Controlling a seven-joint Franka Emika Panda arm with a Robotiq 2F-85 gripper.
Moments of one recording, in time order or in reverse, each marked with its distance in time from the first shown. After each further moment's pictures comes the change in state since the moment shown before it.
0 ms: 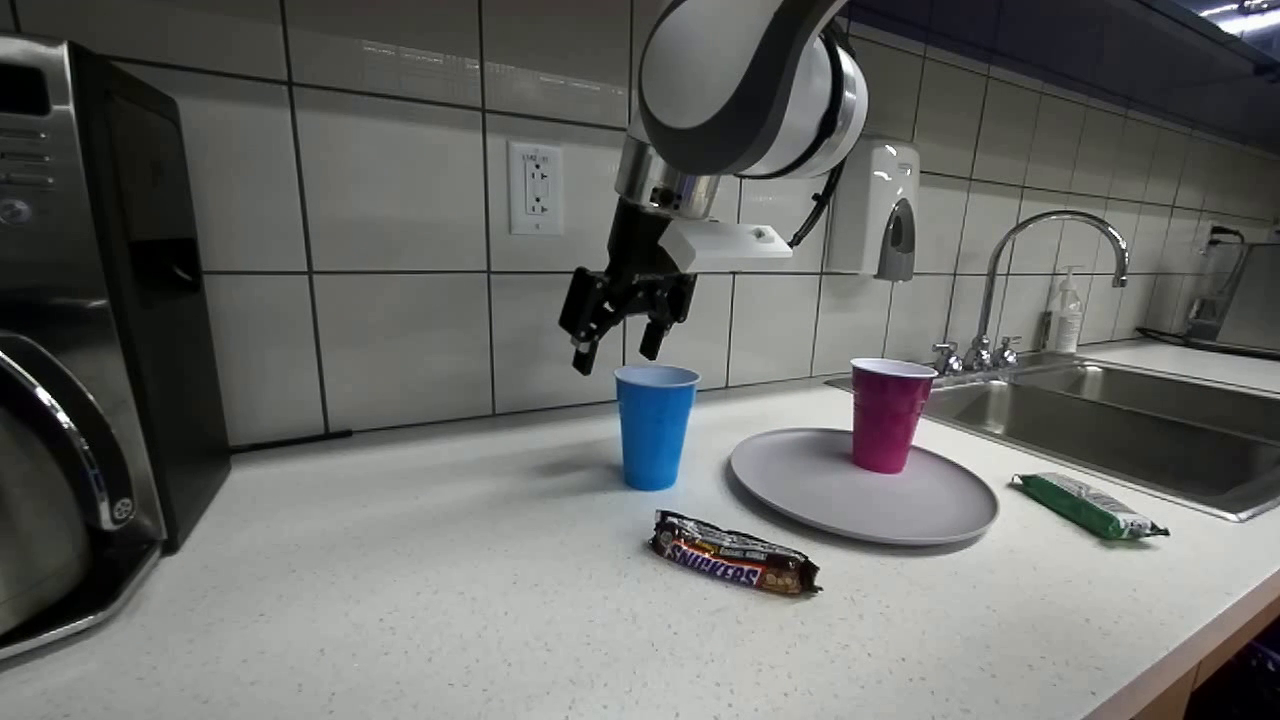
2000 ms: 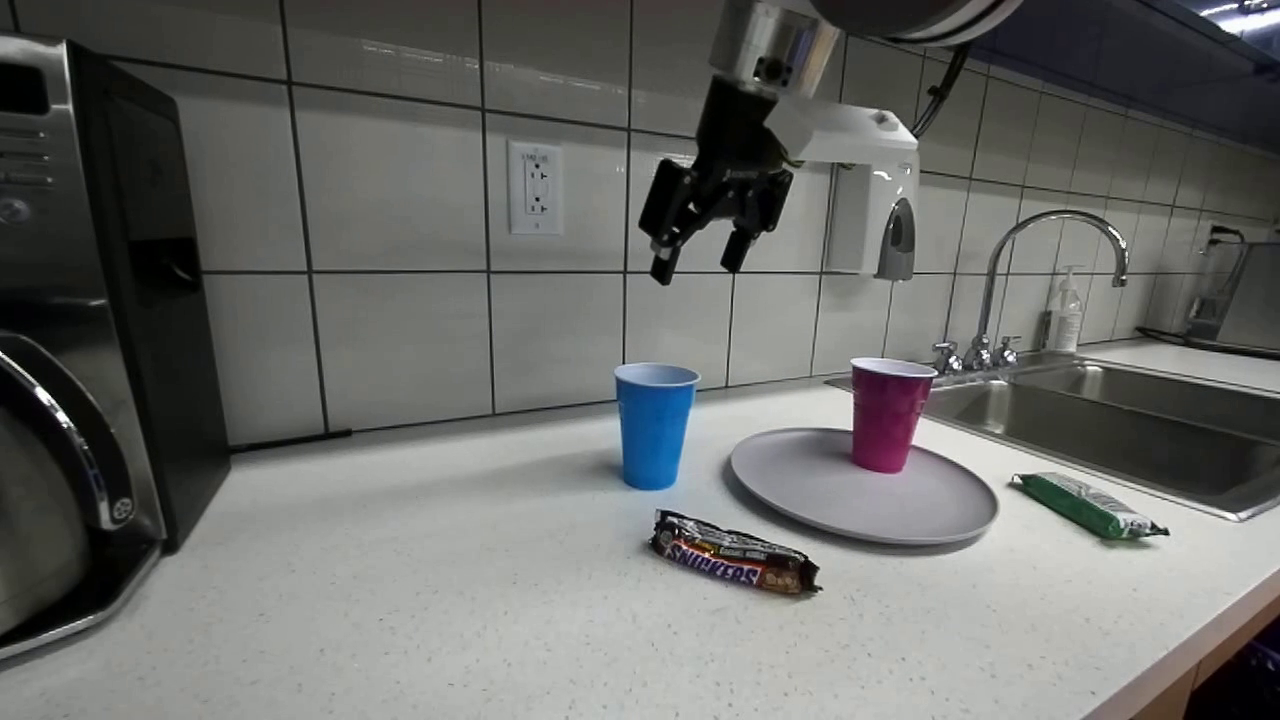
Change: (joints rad) arm -0.009 -0.369 -0.042 -0.296 -0.138 0.028 0.165
